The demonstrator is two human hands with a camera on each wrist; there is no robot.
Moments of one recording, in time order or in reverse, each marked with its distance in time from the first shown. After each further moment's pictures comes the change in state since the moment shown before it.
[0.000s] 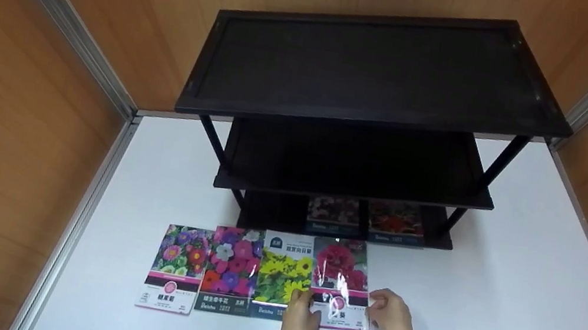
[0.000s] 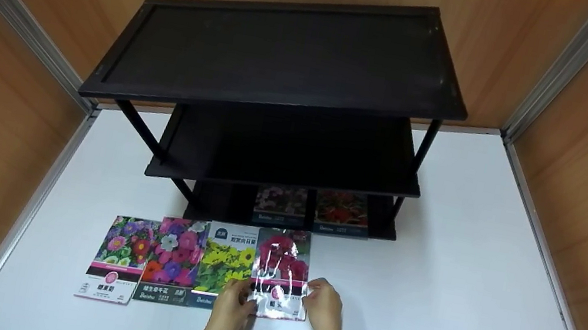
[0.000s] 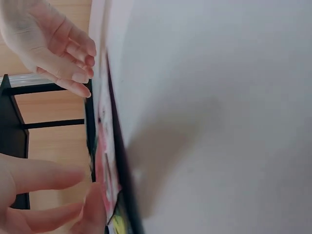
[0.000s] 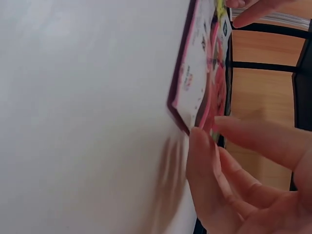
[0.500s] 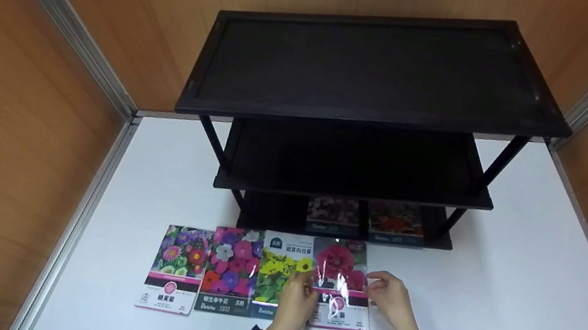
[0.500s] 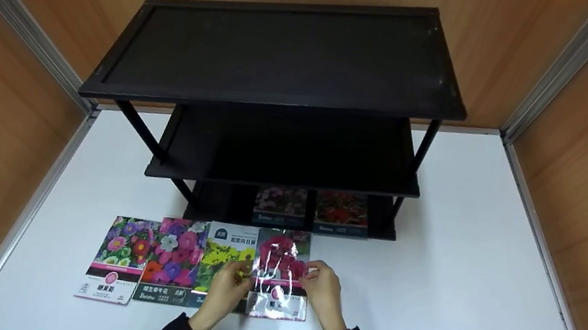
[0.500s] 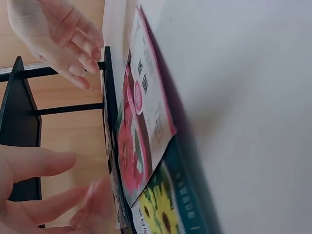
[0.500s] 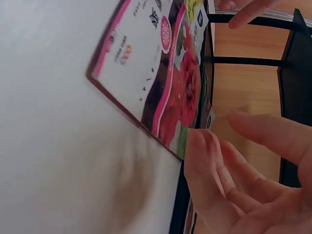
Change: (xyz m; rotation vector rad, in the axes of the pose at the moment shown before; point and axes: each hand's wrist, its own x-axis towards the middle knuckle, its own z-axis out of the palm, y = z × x) left_hand 0.026 0.006 -0.018 -0.044 0.028 0.111; right_hand 0.018 -0.019 -0.007 0.124 -0.004 -0.039
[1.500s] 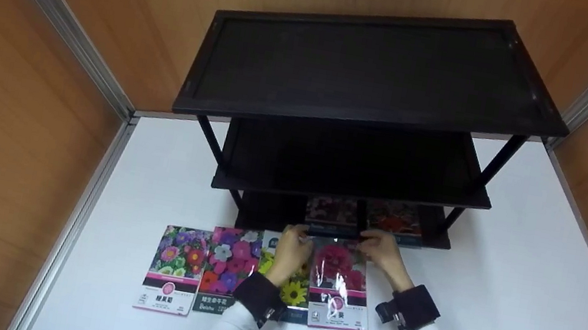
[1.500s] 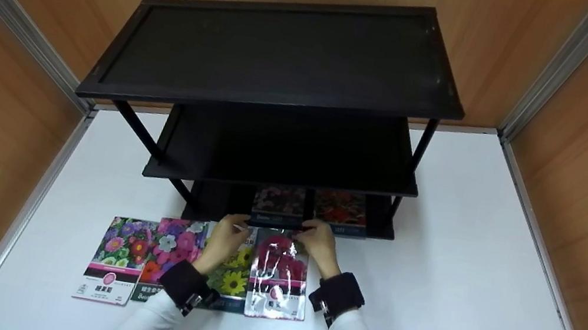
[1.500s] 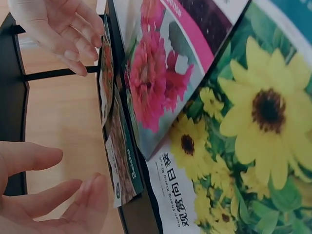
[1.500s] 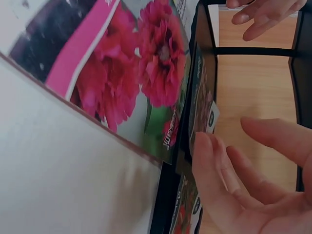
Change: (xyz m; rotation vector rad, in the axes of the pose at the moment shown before) left_hand 0.082 0.004 -0.021 -0.024 -0.061 -0.016; right_hand 0.072 -0.026 -0.007 0.094 -0.083 -0.050
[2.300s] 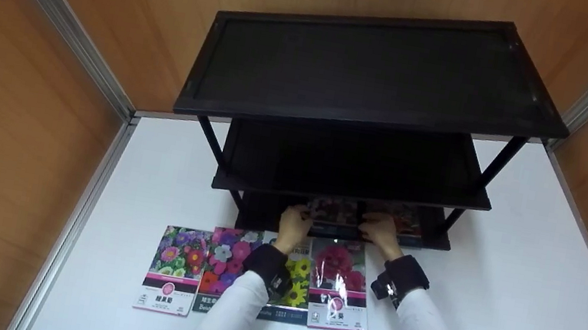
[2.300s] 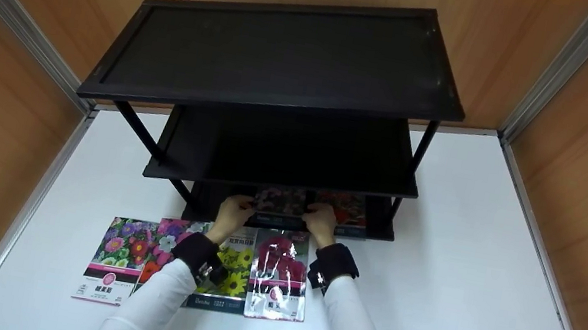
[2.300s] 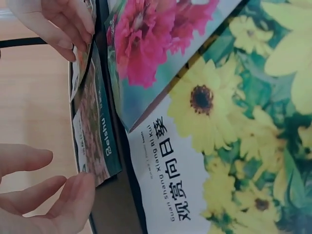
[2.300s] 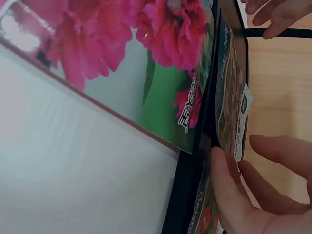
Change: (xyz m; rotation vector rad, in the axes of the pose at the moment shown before) left_hand 0.145 -0.220 0.115 0.004 0.085 0.159; right_hand 0.105 0.087 0.005 0.256 0.012 -0.094
